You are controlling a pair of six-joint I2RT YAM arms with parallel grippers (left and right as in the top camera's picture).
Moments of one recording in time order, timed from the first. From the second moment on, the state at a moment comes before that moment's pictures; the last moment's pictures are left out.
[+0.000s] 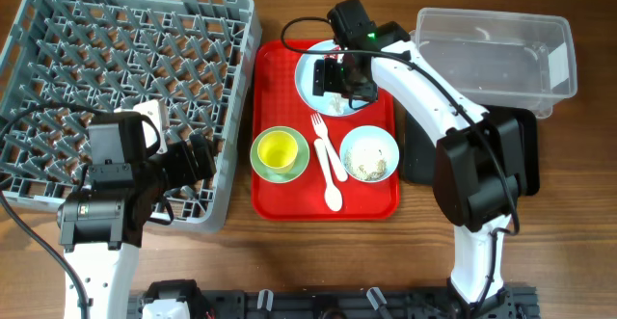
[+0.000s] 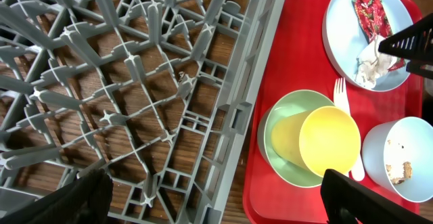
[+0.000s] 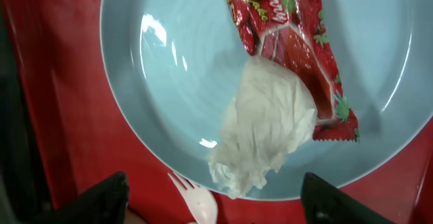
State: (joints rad) left arm 0.03 0.96 0.93 -0.94 0.14 -0.25; right arm 0.44 2.13 1.74 -0.90 -0.13 0.50
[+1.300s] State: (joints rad) left arm 0.03 0.96 0.93 -0.94 0.14 -0.25; right arm 0.44 2.13 1.56 -0.78 -0.09 0.59
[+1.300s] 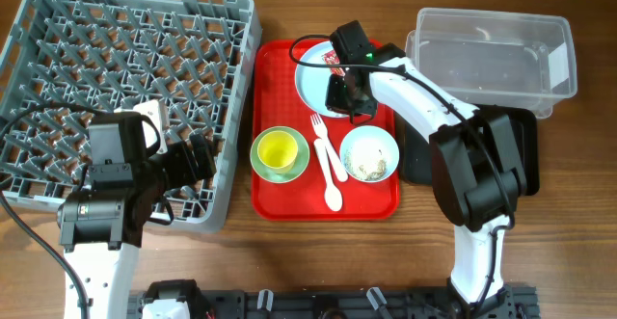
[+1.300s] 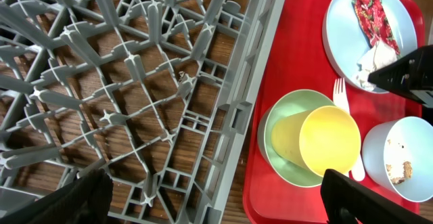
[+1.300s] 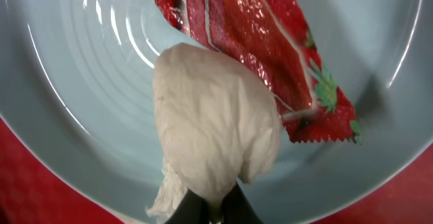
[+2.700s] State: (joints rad) left arm 0.03 0.96 0.93 -0.94 0.14 -0.25; right arm 0.24 1.78 1.60 -0.76 -0.18 0.03
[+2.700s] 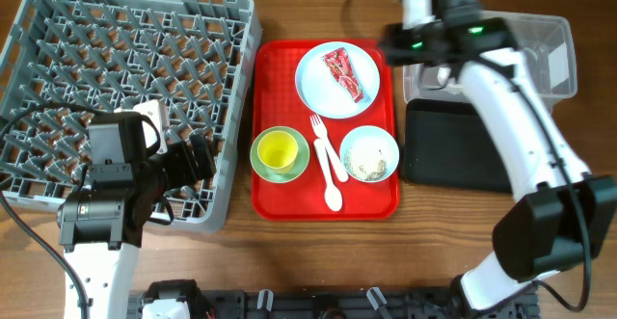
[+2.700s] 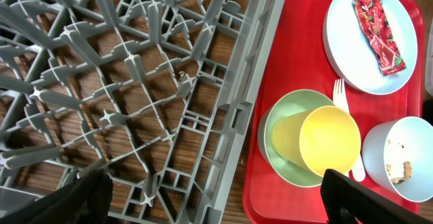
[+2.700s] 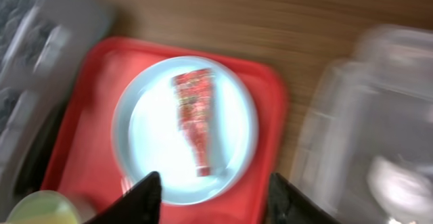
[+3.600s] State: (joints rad) left arm 0.03 0.96 0.93 -0.94 0.14 -0.25; right arm 0.38 2.14 1.59 -0.71 -0.01 0.05
